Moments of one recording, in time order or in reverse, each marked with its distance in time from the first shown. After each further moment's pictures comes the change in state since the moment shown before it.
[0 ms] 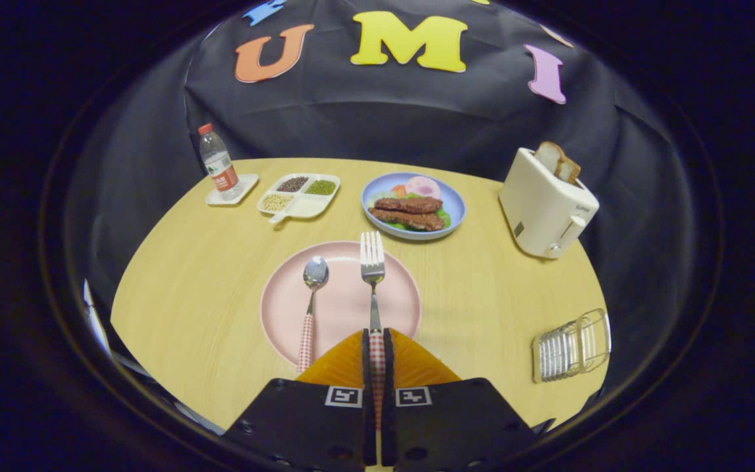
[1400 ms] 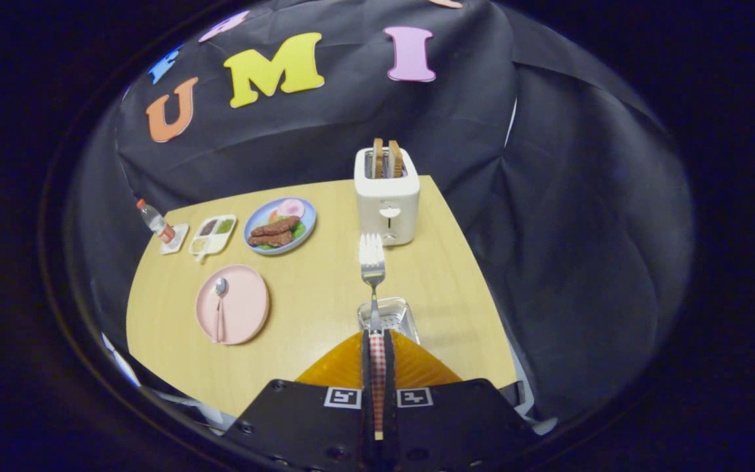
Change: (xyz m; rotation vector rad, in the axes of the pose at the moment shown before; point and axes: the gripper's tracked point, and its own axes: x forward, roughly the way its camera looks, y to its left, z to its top) arm -0.122 -0.253 -0.012 0.251 0.107 -0.150
